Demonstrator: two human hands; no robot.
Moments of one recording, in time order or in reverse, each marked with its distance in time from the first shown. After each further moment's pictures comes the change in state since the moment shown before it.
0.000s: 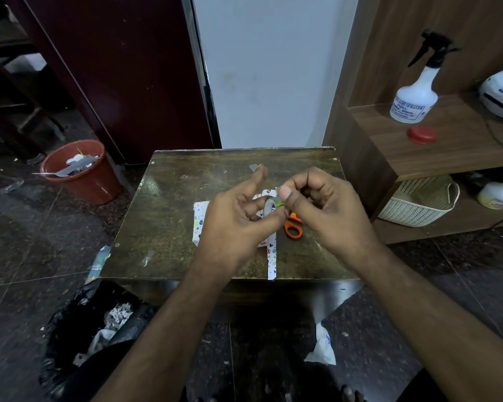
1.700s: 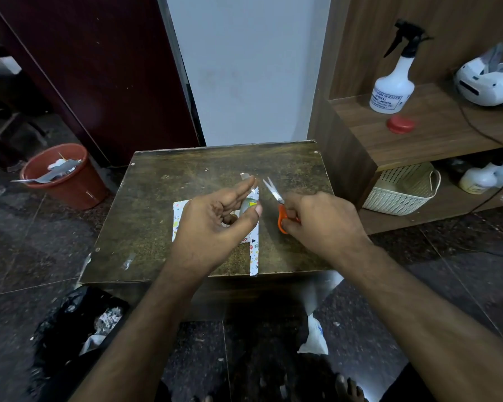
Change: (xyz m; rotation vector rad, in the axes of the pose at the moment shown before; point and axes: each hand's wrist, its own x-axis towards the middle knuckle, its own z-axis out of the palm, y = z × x) left_hand -0.010 0.004 -0.004 0.210 -0.062 0.072; right_hand -0.004 0.021 -0.024 -1.224 -0.198 0.121
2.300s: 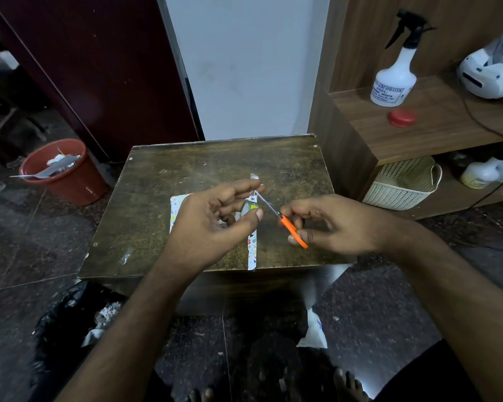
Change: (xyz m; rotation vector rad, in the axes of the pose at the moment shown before) left_hand -0.006 0.004 -0.003 0.071 -0.067 -0.019; right_hand -0.009 0.043 -0.016 0.709 -0.459 -0.407
